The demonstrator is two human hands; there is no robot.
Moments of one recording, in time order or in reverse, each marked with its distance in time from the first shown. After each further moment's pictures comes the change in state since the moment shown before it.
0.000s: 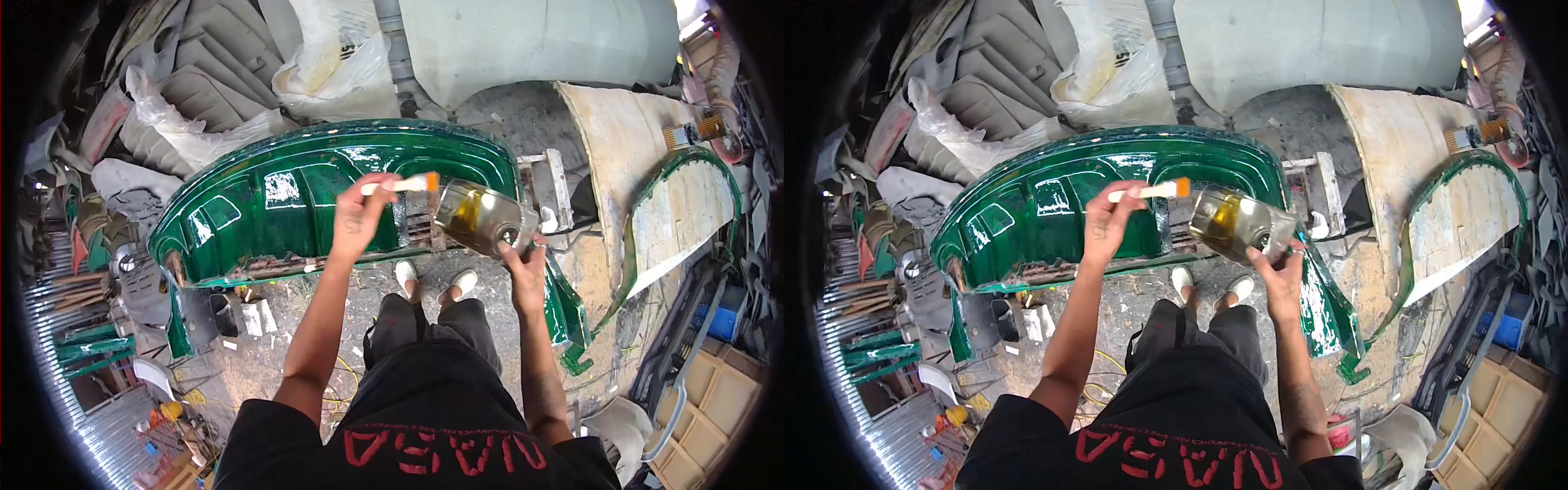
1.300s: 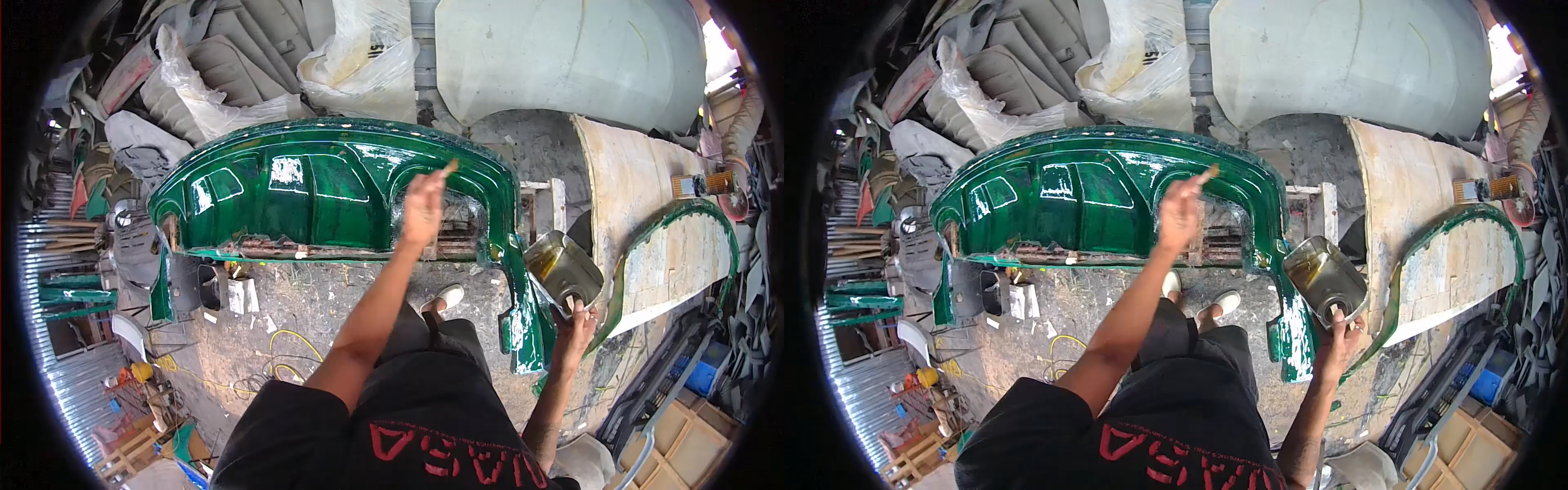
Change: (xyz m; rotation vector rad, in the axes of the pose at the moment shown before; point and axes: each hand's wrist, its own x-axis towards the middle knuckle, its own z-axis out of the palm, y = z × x) left_hand 0.028 -0.090 0.119 0.128 0.312 0.379; right_hand -0.022 -0.027 -0.138 0.151 0.250 0.017
